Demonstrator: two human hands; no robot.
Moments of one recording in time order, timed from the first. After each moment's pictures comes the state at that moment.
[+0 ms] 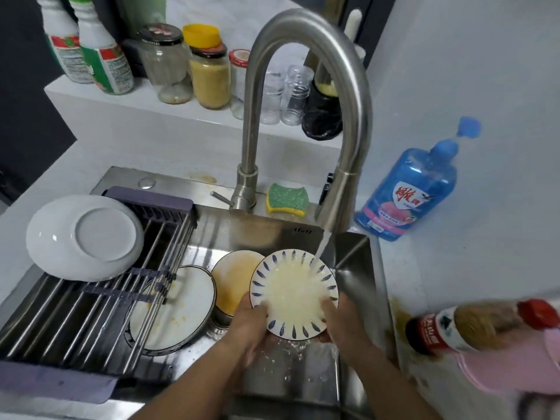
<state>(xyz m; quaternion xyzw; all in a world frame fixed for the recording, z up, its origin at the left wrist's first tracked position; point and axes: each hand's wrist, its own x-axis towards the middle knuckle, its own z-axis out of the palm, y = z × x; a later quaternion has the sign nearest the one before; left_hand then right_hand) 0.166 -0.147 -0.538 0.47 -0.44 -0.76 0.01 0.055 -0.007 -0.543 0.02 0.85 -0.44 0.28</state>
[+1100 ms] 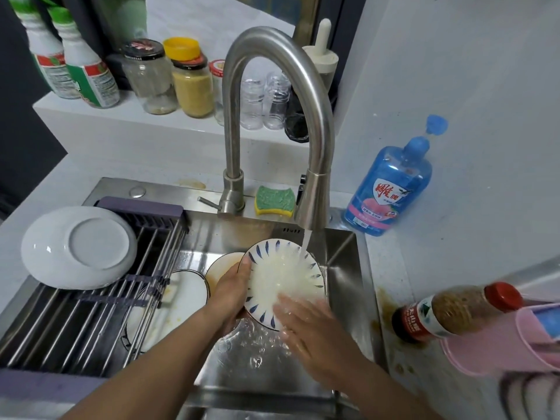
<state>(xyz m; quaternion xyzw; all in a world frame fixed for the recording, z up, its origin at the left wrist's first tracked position) 0.147 -0.187 -0.499 0.42 -0.52 -0.74 0.01 0.091 0.020 -0.495 -0.50 0.83 -0.10 0.21</state>
